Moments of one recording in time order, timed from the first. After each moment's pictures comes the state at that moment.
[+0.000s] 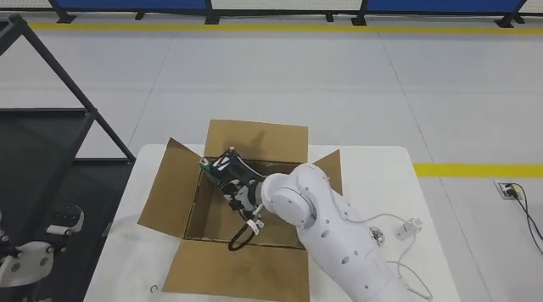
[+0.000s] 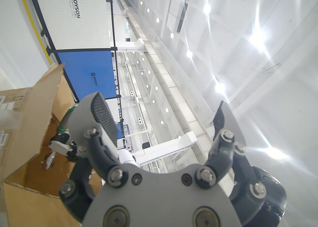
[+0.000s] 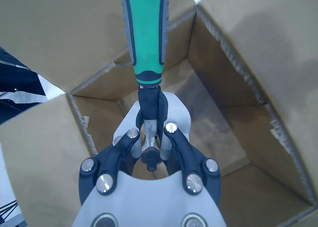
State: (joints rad) left arm 1.66 -1.28 -2.11 -2.09 -0.78 -0.16 -0.42; right arm -0.45 -1.68 0.94 -1.11 -1.00 -0.30 1.00
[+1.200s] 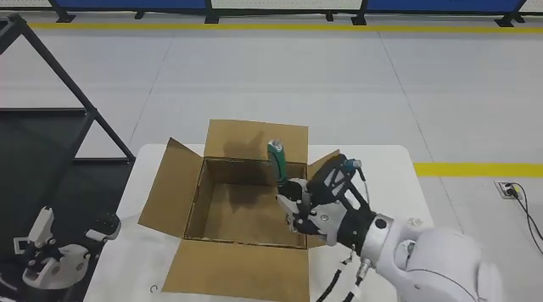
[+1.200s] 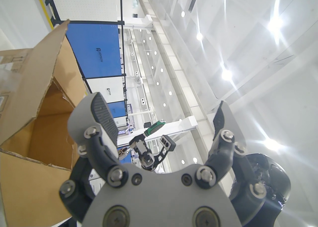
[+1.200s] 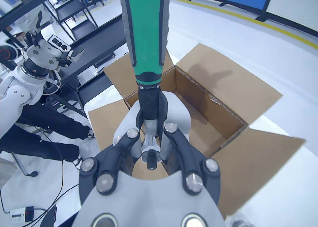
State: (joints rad) left arm 1.68 -1.28 -2.02 -2.12 -0.74 -0.12 -0.51; right arm -1.05 -1.54 1.41 -2.25 -0.89 -0.29 1.17
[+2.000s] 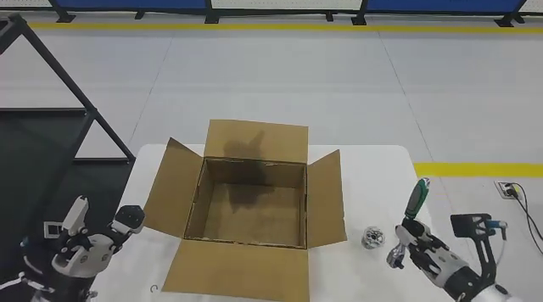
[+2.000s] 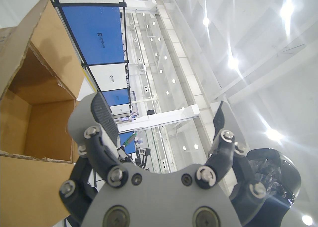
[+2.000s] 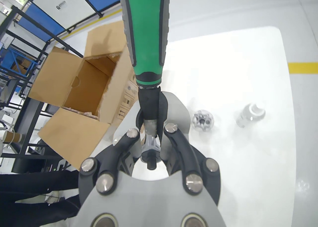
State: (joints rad) left arm 1.63 -1.27 -1.94 -2.13 -0.67 -0.09 -0.52; right arm -1.54 -1.49 1.91 -2.35 -0.78 -0.11 1.02
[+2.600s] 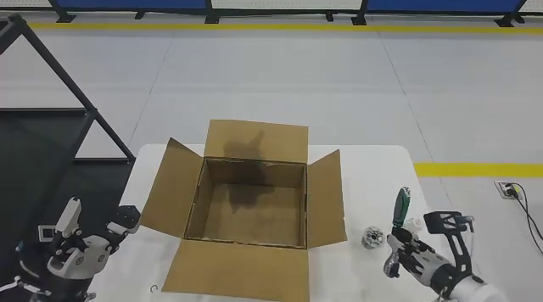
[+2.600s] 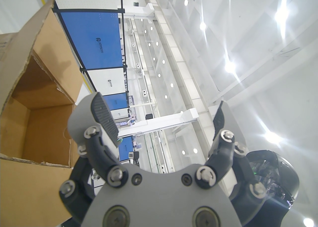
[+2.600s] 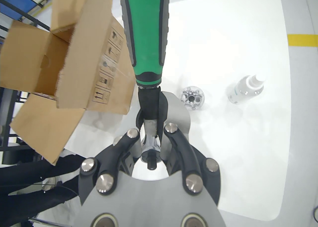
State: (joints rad) left arm 1.65 -1.27 -1.95 -2.13 -0.69 -0.11 -0.49; right arm -1.46 -1.46 1.81 -2.26 -0.95 -0.09 1.17
